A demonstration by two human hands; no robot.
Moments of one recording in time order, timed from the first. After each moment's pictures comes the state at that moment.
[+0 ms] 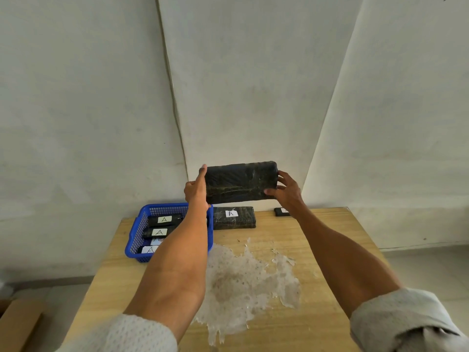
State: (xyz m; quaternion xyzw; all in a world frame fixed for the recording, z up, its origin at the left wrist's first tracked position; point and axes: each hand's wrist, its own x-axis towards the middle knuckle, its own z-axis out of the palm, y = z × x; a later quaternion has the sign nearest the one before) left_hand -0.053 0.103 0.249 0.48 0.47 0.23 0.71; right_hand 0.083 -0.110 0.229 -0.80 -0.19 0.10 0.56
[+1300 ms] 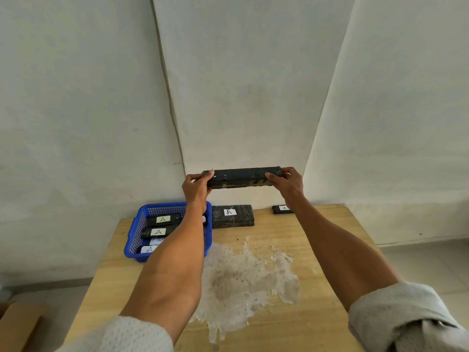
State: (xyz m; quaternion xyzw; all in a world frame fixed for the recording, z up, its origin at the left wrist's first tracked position) left_hand -0.055 0.099 0.239 0.48 0.33 0.34 0.74; right_hand 0.099 -0.107 0.232 -0.74 -0.09 0.09 0.66
